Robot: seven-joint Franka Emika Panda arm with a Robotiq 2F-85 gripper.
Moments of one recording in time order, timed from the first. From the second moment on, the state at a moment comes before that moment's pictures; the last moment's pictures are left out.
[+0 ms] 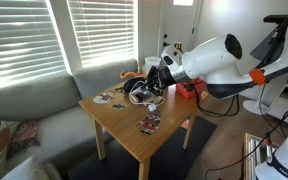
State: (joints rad) arm -0.23 -0.22 0.45 -2.35 -1.06 2.98 0.23
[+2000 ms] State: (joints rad) arm 0.08 -0.32 0.18 -2.22 -0.24 2.10 -0.14
